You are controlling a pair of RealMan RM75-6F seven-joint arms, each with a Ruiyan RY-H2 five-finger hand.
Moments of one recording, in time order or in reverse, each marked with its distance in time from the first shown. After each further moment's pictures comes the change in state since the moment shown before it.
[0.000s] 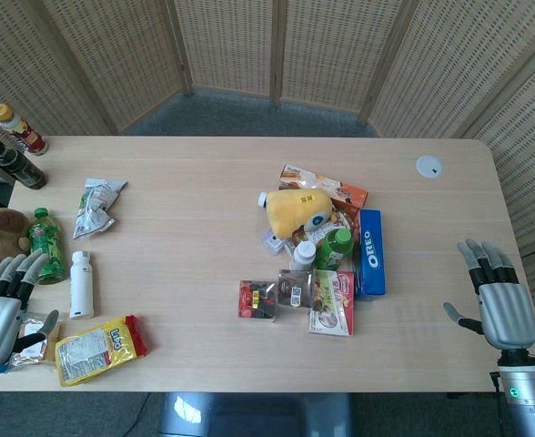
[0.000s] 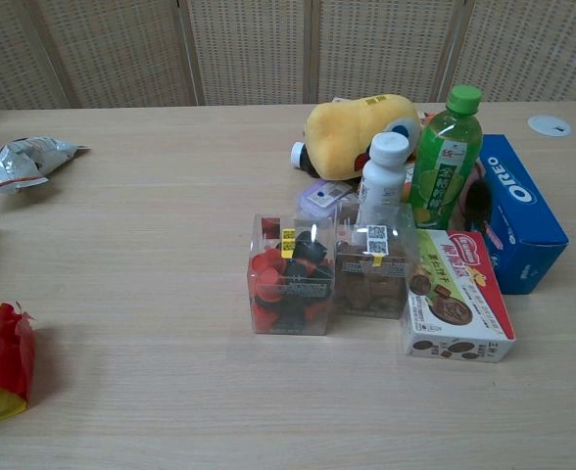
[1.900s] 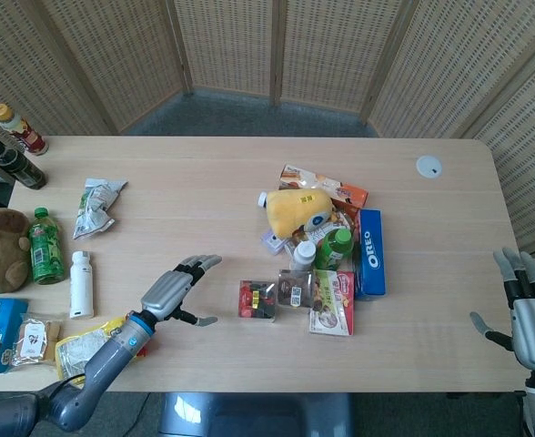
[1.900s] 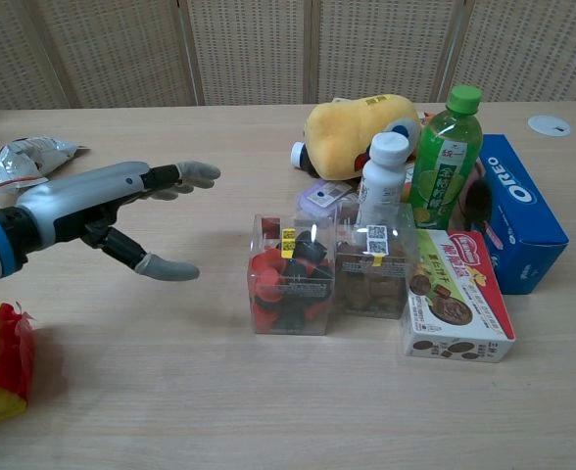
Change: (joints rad) left arm -0.489 -0.509 -0.120 0.242 -0.240 -0.618 -0.192; right arm -0.097 0.078 -0.005 -0.082 -0.011 0.110 -0.019
